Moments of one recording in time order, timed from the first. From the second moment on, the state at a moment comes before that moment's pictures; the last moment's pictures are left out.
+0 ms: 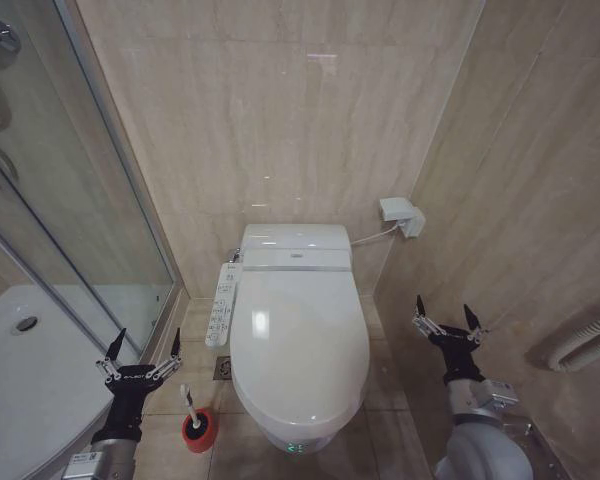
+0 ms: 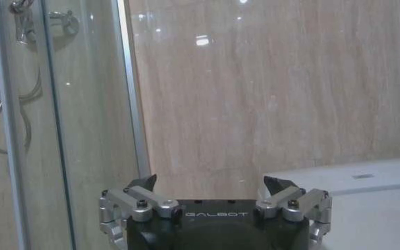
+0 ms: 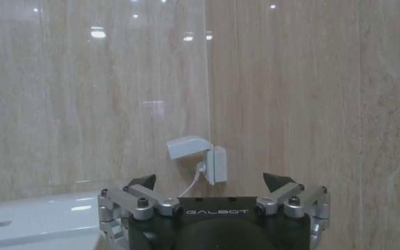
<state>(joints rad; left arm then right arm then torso) 1.72 -1.26 -0.63 -2.18 -0.14 -0.23 -0.18 -1.50 1.34 0.67 2.09 0.31 0.09 0.25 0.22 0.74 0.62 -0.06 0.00</state>
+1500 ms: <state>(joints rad) 1.44 -1.31 -0.67 -2.12 -0.32 0.00 -0.10 -1.50 1.34 0.67 2.09 0.31 0.09 0.25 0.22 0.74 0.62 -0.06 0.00</state>
